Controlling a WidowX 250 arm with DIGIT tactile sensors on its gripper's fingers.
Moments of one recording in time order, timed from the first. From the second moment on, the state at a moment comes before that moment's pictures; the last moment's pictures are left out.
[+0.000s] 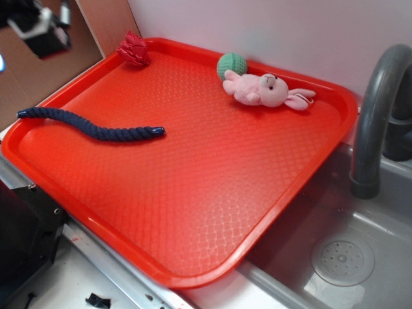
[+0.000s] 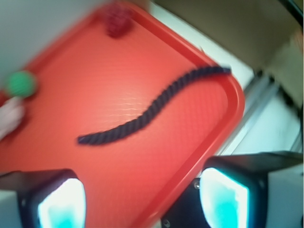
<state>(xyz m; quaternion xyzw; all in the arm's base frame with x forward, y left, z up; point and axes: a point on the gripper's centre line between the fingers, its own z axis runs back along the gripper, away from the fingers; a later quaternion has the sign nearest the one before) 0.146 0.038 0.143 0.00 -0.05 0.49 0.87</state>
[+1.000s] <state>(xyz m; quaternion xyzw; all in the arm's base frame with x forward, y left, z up) 0.166 0.083 0.020 0.03 -0.07 0.75 0.66</state>
